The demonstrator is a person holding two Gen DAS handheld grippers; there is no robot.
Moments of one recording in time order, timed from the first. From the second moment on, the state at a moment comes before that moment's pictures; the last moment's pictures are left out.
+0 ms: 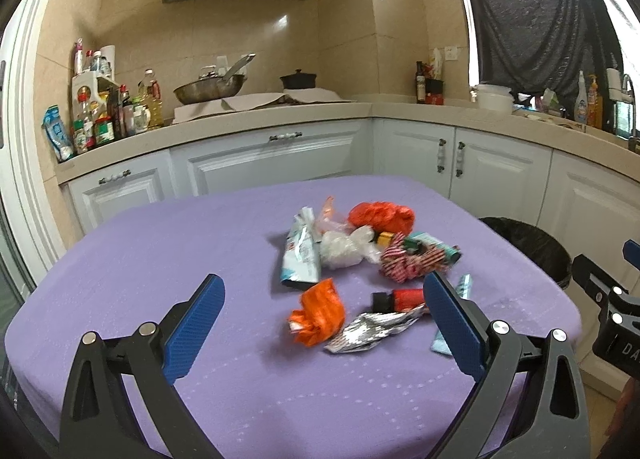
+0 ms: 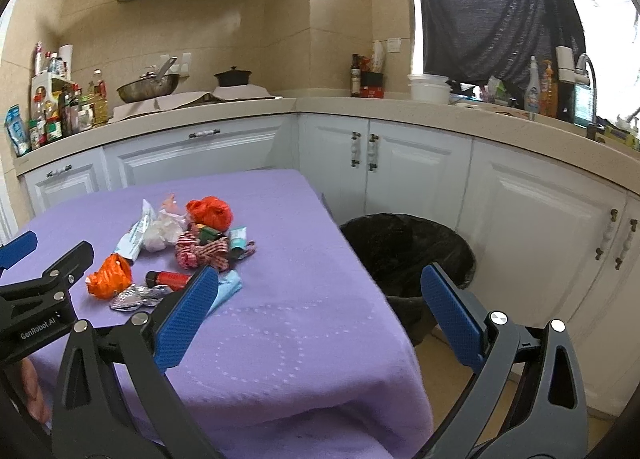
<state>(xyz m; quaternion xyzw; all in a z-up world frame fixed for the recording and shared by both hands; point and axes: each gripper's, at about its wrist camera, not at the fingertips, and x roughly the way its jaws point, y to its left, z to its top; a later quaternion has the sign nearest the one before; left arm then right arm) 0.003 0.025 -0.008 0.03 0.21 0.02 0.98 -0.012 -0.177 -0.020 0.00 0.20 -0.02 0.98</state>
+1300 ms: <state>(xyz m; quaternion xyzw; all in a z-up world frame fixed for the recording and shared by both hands) 0.033 0.056 -0.044 0.02 0.26 0.04 0.96 0.052 -0.120 -0.082 0.00 0.28 0.06 0.96</state>
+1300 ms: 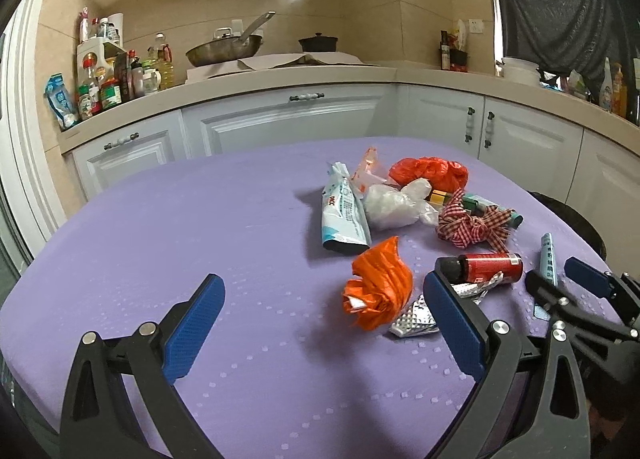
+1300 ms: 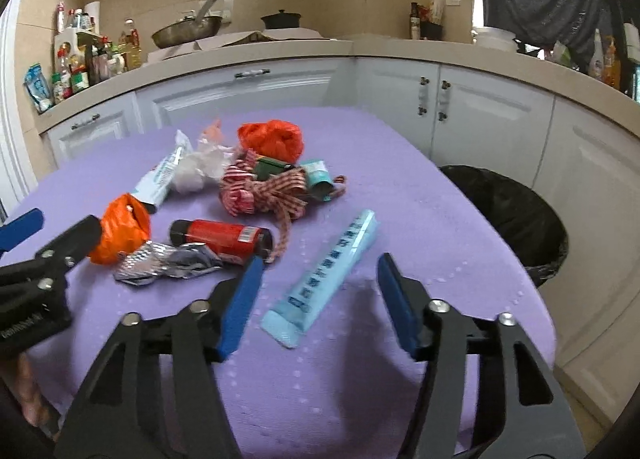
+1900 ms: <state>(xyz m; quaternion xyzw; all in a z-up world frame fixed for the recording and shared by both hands) 0.049 0.043 -0.052 0.03 0.28 0.01 0.96 0.057 -0.131 -0.089 -0.01 0.28 0.06 0.96</state>
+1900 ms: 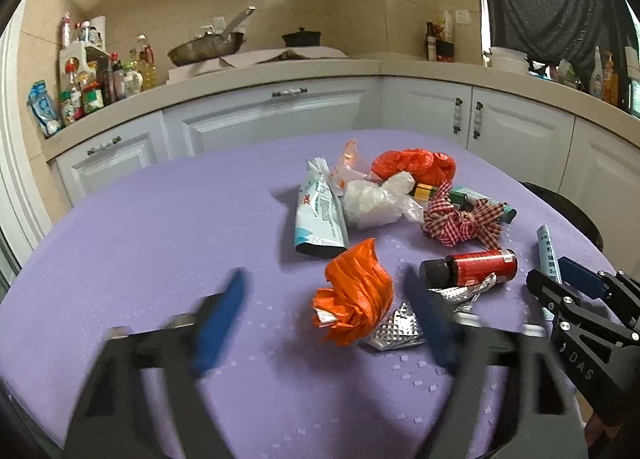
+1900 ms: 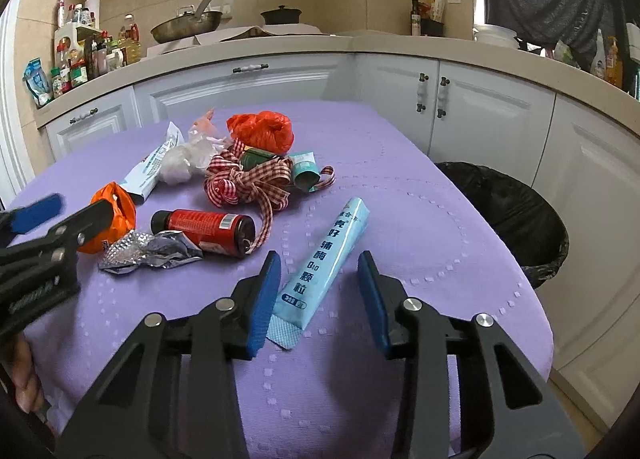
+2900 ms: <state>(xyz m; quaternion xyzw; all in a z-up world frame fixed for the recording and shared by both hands) 0.036 0.047 -0.032 -0.01 0.24 0.01 0.97 0.045 -0.157 -0.072 -0.01 0.25 0.04 0.97</state>
